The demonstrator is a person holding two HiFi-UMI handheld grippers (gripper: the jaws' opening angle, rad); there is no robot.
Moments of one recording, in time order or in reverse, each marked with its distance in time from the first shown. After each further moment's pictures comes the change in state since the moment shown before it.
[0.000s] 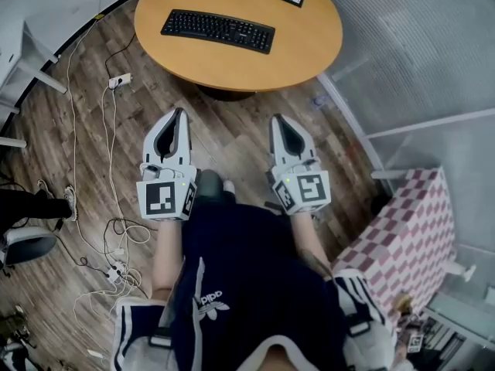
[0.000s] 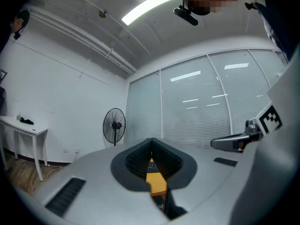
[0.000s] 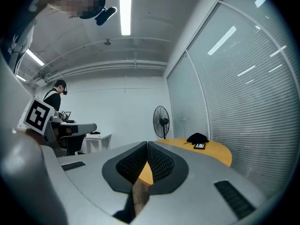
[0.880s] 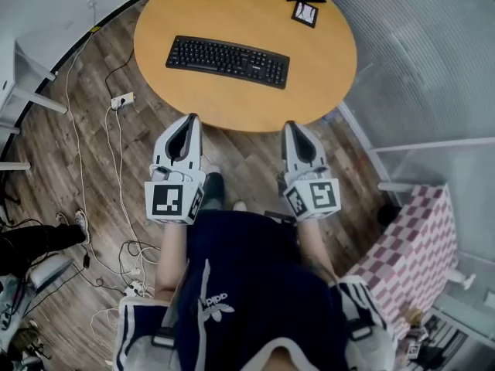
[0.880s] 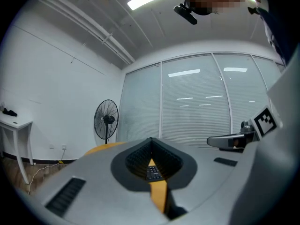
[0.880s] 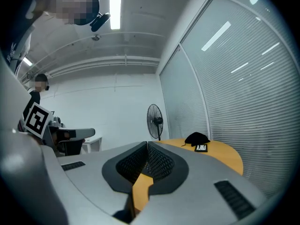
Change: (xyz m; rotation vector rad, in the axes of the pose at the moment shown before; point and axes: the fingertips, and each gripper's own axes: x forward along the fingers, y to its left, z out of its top) left arm 0.139 0.078 -0.004 -0.032 0.057 -0.124; right arm 0.140 -0.040 0.013 0.065 0.002 -0.080
